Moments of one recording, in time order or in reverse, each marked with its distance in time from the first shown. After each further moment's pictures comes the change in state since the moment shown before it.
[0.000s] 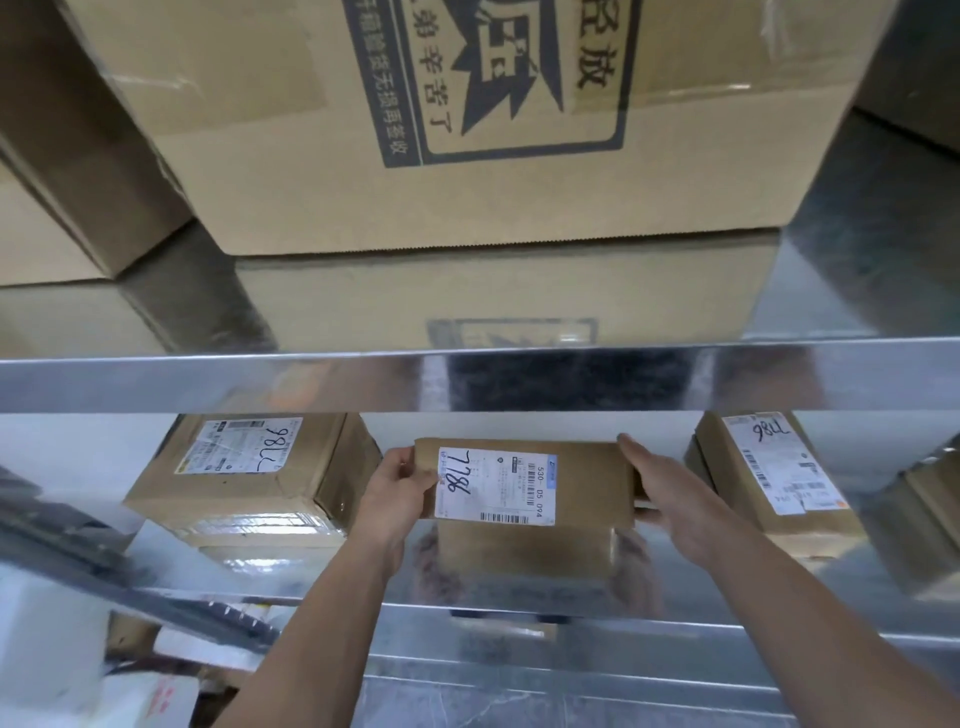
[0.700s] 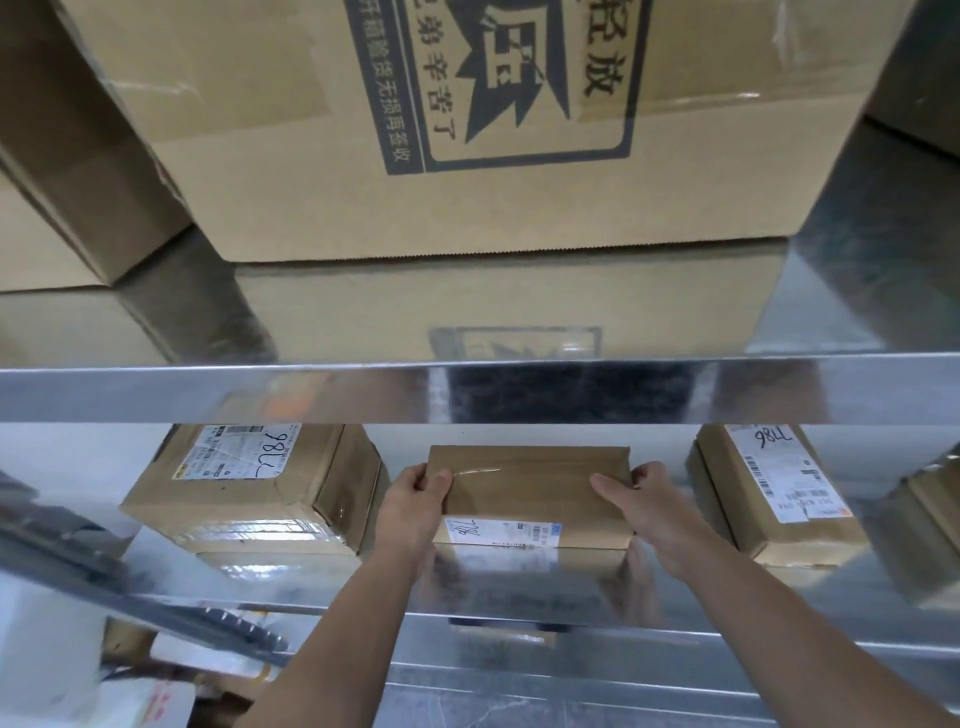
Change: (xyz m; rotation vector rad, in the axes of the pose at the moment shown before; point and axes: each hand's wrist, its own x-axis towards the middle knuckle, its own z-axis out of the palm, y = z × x) left_hand 0.002 -0.009 0.018 0.102 0.086 -0.011; right_hand 0.007 0.014 0.013 -0.243 0.128 -0.036
